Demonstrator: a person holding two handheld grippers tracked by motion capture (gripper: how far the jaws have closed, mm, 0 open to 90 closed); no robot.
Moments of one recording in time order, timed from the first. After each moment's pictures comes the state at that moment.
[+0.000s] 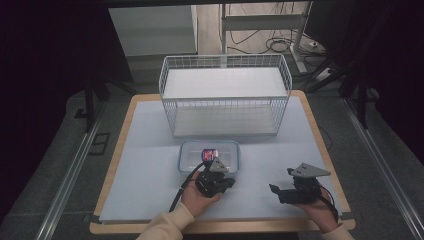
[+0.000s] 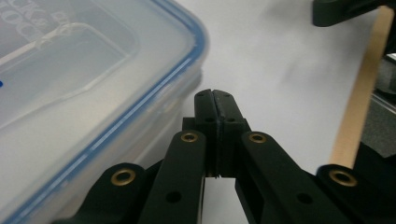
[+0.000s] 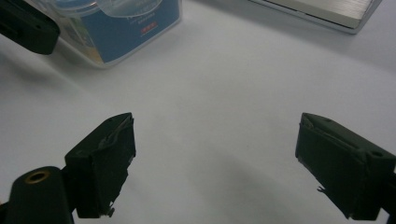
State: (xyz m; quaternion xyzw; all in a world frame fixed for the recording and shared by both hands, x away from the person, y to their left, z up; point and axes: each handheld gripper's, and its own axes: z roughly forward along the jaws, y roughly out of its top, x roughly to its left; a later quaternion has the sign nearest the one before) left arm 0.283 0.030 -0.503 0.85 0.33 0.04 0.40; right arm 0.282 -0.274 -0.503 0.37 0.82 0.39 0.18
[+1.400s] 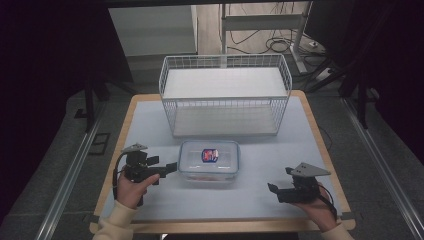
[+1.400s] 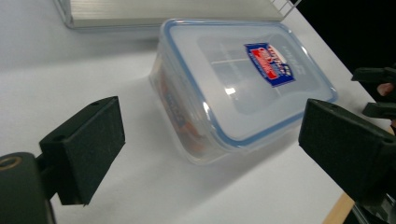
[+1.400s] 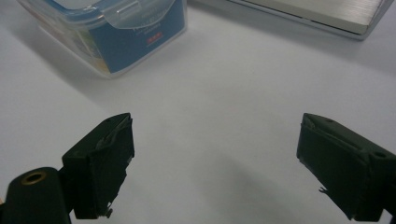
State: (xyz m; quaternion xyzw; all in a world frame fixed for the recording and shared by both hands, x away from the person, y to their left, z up) left arm 0.288 0.214 -0.478 0.70 0.53 0.03 0.47; right arm 0.284 -0.271 -0.504 0.37 0.82 0.41 0.18
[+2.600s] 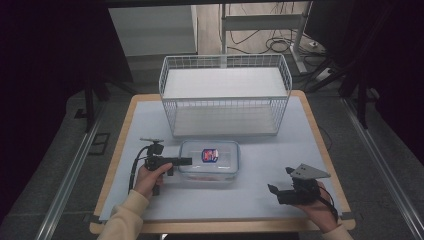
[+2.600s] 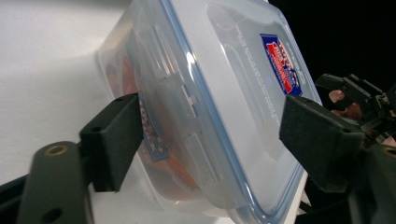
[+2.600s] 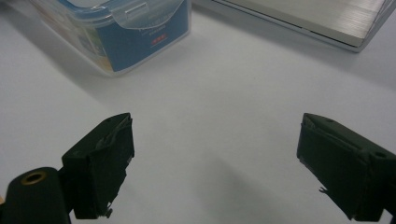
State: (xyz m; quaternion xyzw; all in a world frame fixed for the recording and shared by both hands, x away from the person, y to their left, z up) left arm 0.351 0.197 -0.532 0.68 0.52 -0.15 0.49; right arm 0.279 -0.270 -0.502 0.35 0.82 0.41 0.19
